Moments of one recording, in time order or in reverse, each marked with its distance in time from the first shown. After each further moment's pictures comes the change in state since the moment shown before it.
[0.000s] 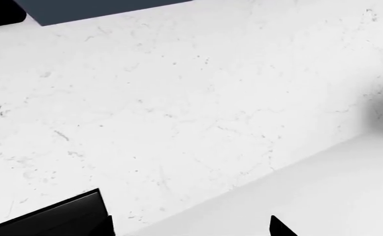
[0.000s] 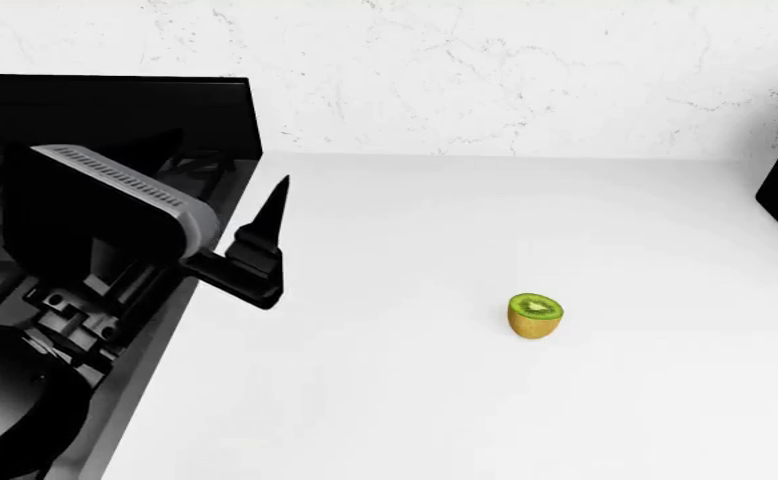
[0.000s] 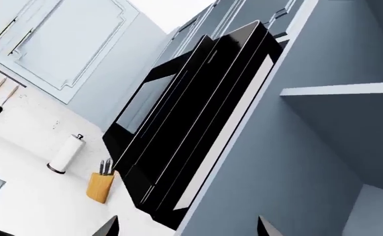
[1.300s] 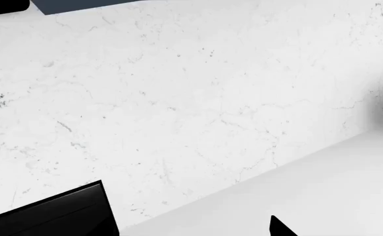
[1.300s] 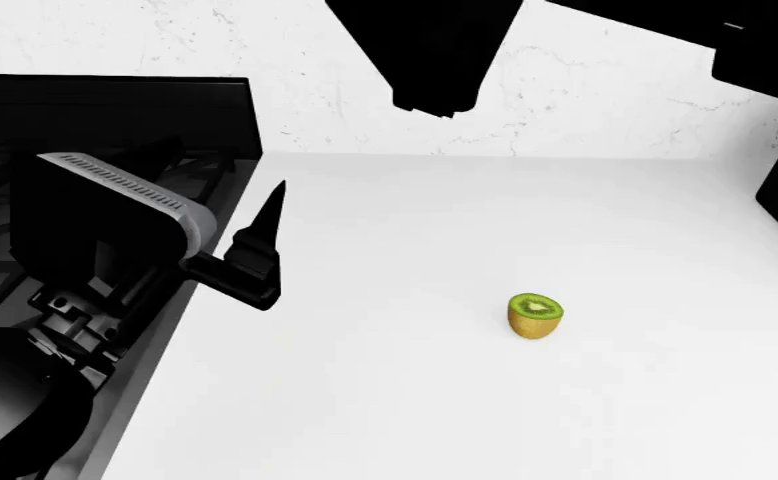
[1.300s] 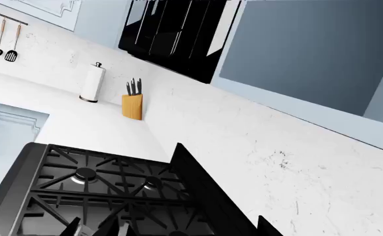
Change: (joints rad) left arm 0.029 -0.014 0.018 -0.030 0.013 0.048 -0.005; right arm -0.277 0.236 -0.018 -0.369 0.324 0.266 0.218
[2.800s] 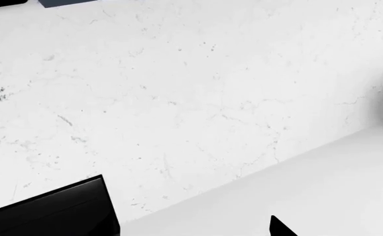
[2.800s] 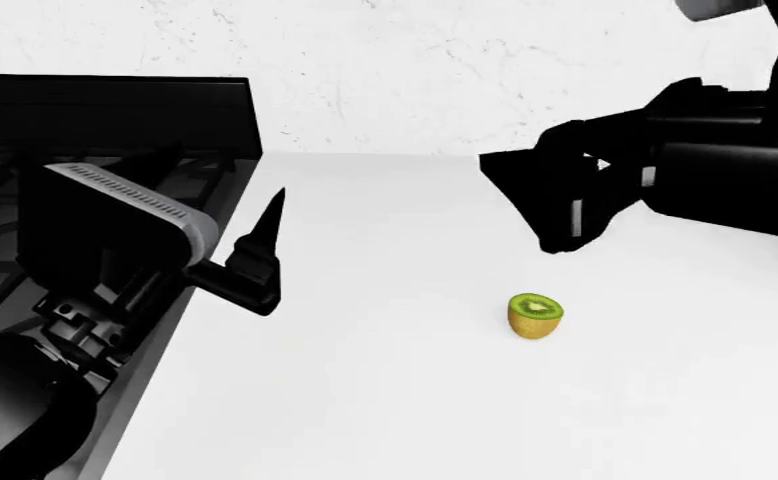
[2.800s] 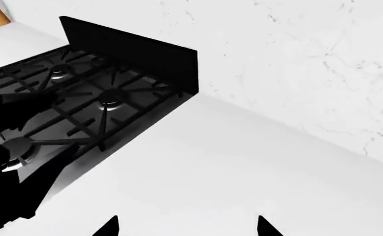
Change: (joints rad) left arm 0.028 -0.017 0.022 -0.013 0.010 0.044 -0.010; right arm -0.107 0.297 -0.108 0.069 0.643 0.311 0.680
